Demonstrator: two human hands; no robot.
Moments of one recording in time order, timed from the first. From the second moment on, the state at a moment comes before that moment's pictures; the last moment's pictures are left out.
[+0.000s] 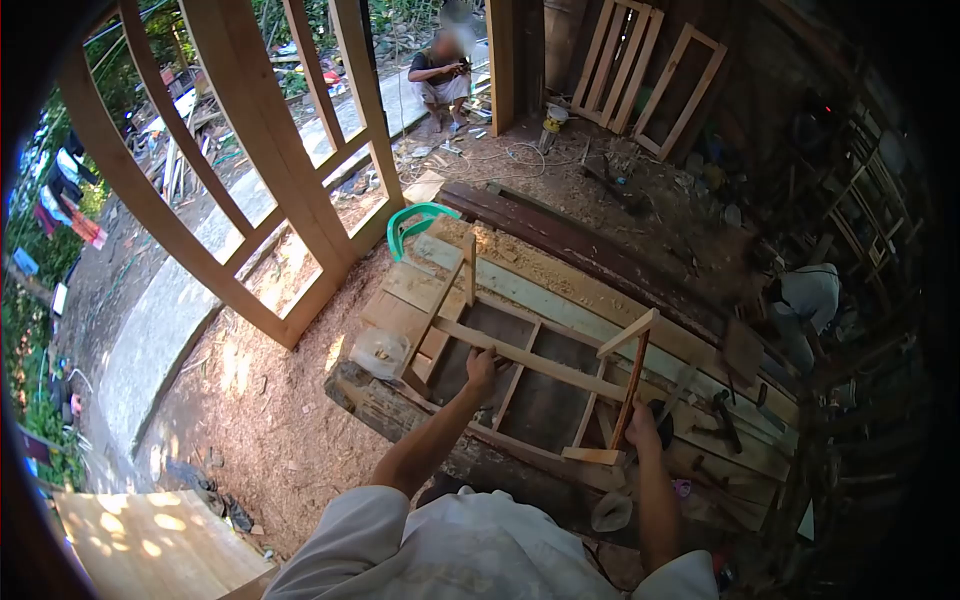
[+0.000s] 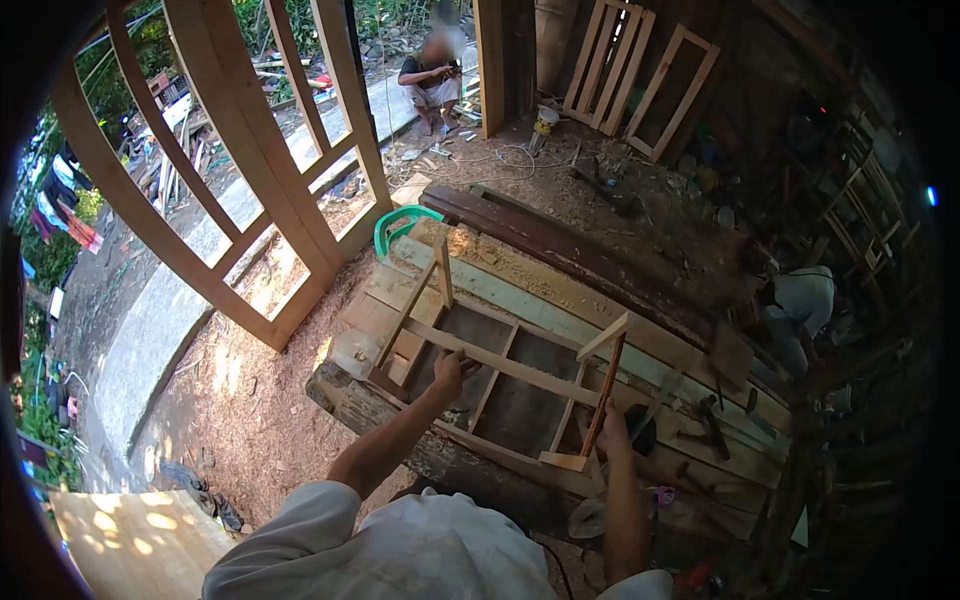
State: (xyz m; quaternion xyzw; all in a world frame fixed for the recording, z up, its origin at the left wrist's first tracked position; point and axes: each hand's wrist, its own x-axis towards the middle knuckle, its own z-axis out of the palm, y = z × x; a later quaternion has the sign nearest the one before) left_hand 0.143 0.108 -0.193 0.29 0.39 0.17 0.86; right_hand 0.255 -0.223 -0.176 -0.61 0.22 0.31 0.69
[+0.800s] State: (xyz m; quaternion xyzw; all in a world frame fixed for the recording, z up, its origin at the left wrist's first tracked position) left_hand 0.148 0.119 -0.220 0.28 0.37 0.18 0.86; right_hand 0.264 -0.240 -0.196 -0.58 0.14 0.35 0.72
